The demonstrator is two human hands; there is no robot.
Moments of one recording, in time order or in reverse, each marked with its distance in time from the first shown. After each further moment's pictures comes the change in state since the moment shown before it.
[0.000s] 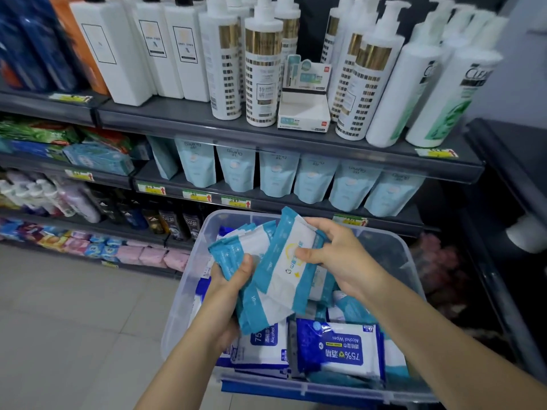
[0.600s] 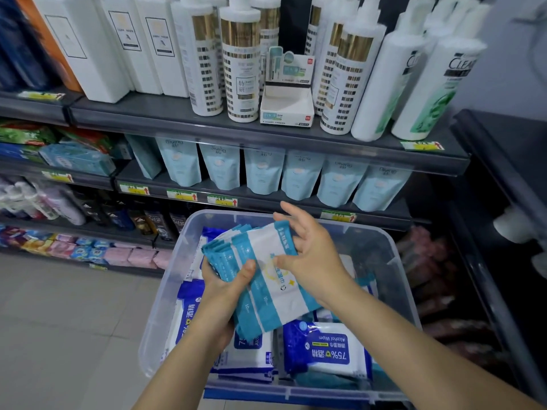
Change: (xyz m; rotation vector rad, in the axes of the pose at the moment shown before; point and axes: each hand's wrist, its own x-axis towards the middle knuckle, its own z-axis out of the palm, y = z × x) left_hand 0.006 -0.011 0.025 0.091 0.091 0.064; right_hand -0.008 0.005 0.011 -0.101 -0.020 -0.240
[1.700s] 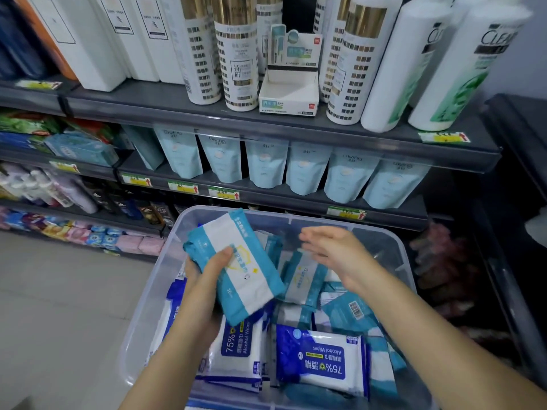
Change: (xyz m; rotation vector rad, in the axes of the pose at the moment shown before) left_hand 0.017 0.001 0.006 -0.095 0.160 -0.013; right_hand 0.049 0.049 -0.065 0.099 0.019 0.398
